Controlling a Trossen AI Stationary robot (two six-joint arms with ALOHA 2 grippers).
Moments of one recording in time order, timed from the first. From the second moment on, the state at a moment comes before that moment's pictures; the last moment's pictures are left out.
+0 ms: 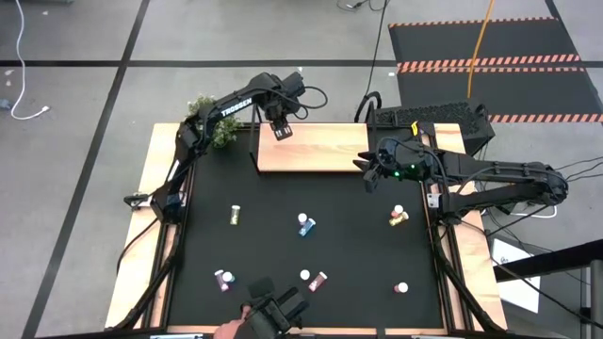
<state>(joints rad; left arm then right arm) 0.68 2.26 2.15 -1.29 -0.17 0.29 -0.14 0.96 0.84 -0.37 0.31 0.40</state>
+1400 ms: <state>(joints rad) 0.42 1.91 2.33 -1.50 -0.31 -0.23 -0.18 0.96 0.84 -0.12 -0.14 0.29</state>
